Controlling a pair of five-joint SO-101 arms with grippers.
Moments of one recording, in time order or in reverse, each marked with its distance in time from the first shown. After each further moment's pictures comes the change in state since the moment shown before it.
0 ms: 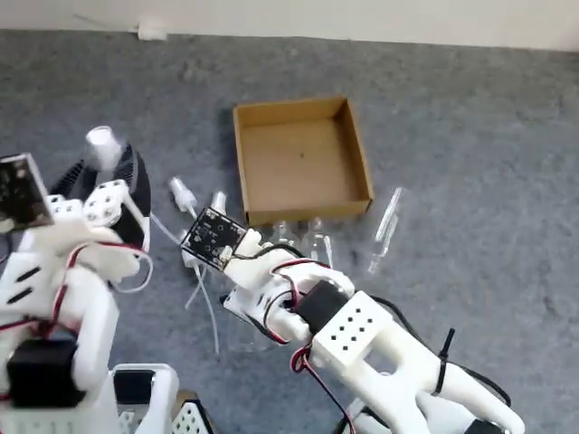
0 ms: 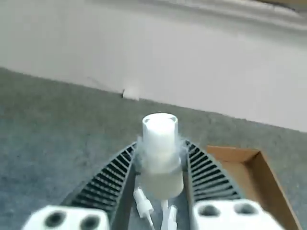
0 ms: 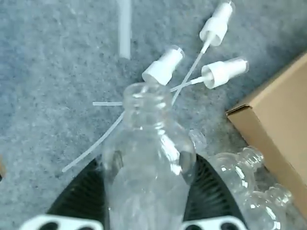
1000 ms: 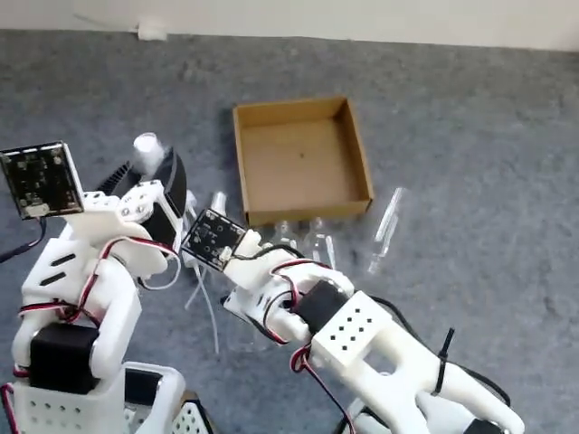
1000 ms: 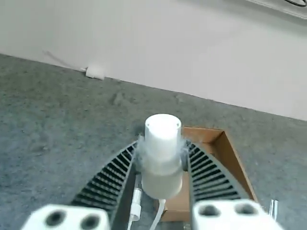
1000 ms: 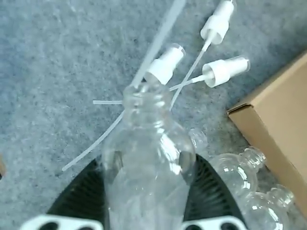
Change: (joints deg) left arm 9.8 -0.3 4.7 -2.6 5.7; right arm -0.1 0.0 0.1 -0.1 0.0
